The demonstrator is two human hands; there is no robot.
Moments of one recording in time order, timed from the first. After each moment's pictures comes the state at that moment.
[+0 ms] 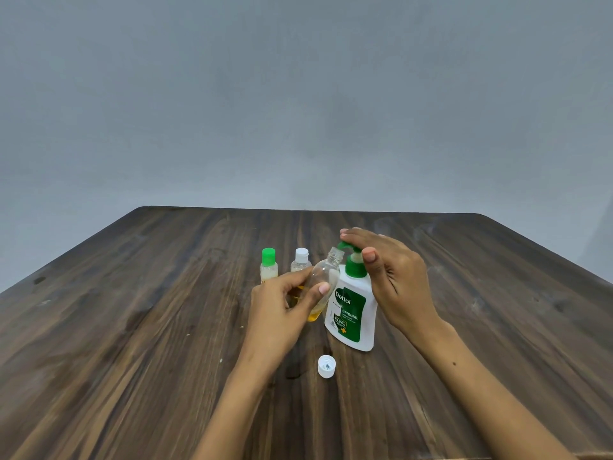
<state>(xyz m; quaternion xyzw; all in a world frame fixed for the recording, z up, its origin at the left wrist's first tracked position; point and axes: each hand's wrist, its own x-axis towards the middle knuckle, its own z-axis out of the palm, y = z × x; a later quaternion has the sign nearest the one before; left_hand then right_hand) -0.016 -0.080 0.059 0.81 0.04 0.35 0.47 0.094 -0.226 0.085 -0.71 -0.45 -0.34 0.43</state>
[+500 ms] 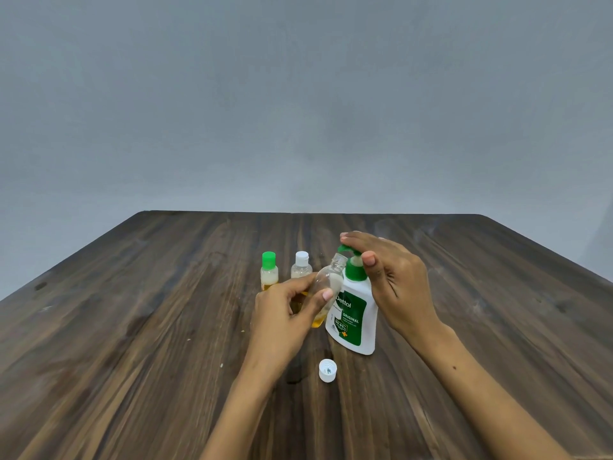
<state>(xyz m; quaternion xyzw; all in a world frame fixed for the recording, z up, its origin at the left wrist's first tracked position) -0.015 -0.084 0.057 0.81 0.04 0.34 0.49 0.096 -0.226 0.085 -0.70 -0.45 -0.35 0.43</state>
